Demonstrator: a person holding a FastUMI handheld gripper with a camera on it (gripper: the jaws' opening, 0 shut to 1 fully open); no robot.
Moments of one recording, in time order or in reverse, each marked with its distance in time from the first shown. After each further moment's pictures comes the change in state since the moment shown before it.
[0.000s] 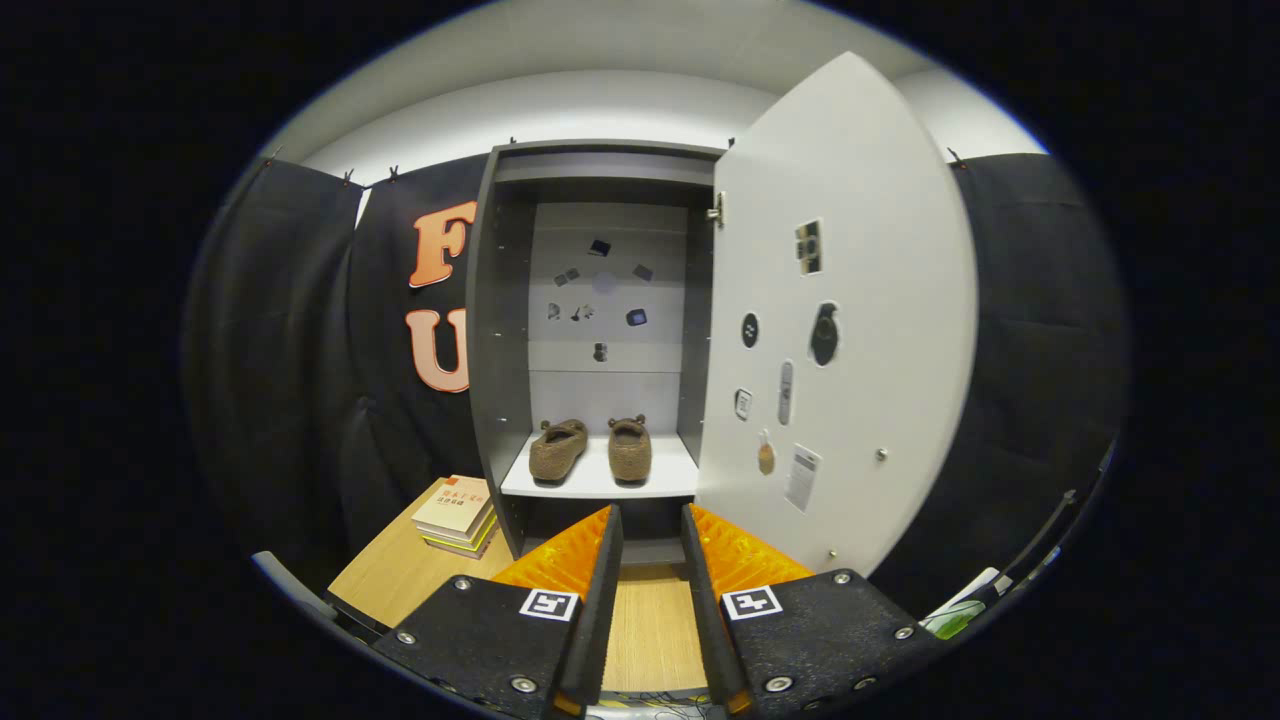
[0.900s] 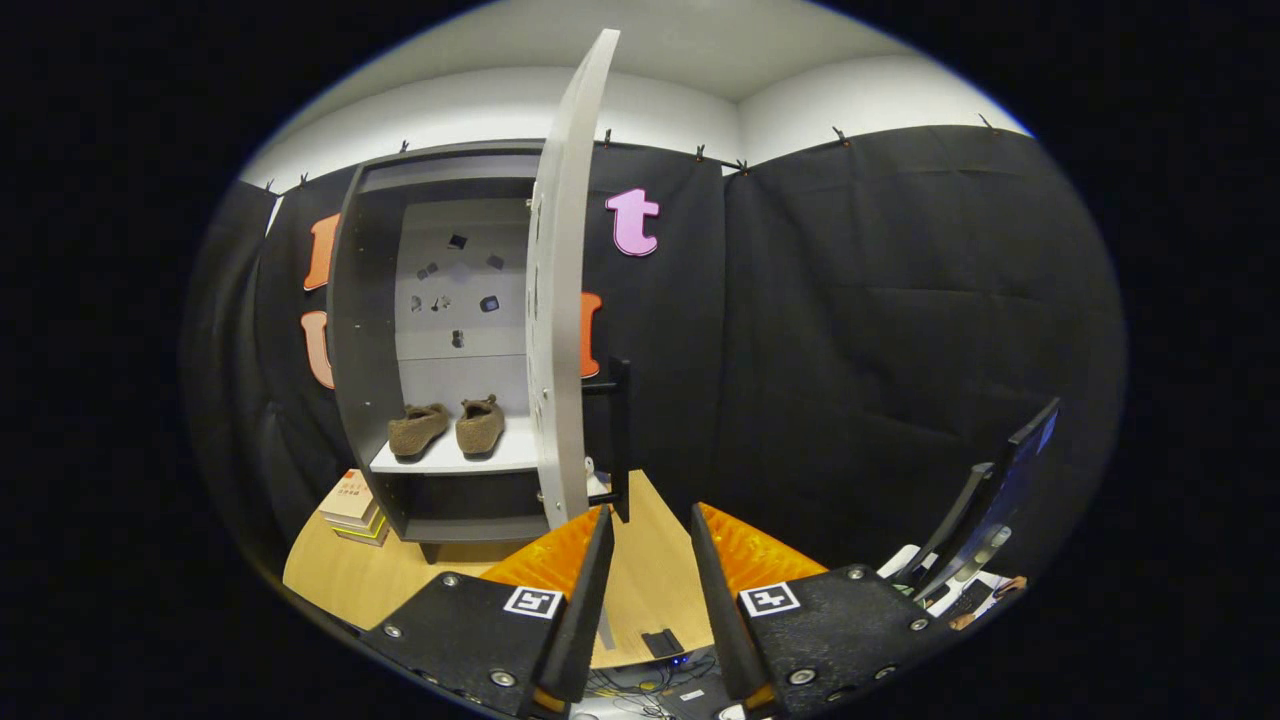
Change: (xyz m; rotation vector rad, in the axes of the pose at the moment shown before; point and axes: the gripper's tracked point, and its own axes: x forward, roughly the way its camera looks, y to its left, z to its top) arm -0.036 -0.160 -0.031 0.045 0.030 -0.248
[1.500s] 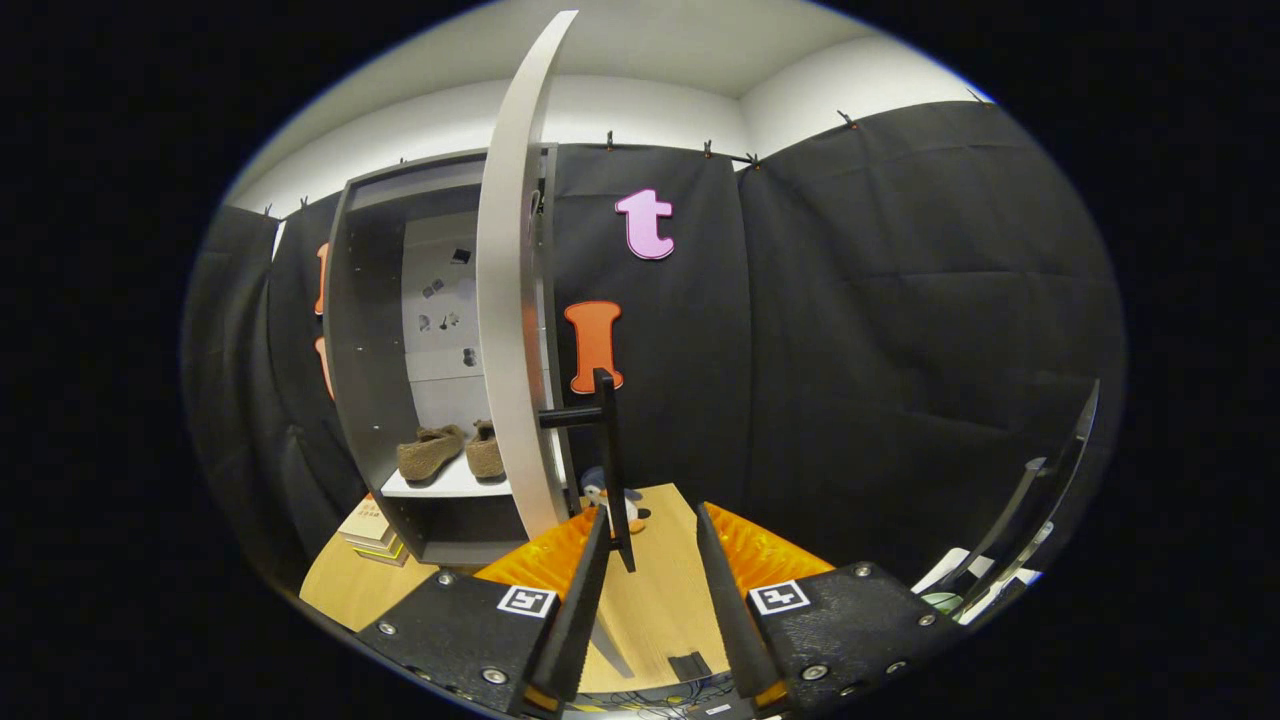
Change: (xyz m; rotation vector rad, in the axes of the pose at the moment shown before) arm 0.049 0.009 0.005 0.063 -0.026 0.093
